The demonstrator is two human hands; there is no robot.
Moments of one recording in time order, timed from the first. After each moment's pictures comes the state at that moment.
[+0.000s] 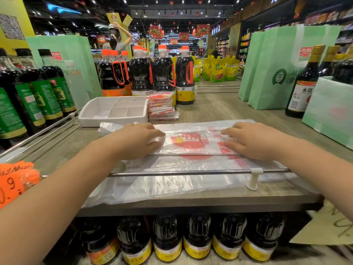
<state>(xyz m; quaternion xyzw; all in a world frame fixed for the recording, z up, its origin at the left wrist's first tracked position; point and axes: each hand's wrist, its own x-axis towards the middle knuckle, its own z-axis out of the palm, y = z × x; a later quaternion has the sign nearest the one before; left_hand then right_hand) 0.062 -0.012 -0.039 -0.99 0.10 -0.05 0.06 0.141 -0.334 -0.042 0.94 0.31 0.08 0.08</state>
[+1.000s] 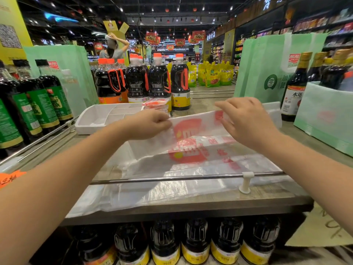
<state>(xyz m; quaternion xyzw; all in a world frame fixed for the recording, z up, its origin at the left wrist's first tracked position) 0.082 -0.046 0.006 -0.98 0.12 -0.06 -0.14 0.150 -0.326 -0.026 0.85 0.33 0.40 -0.02</state>
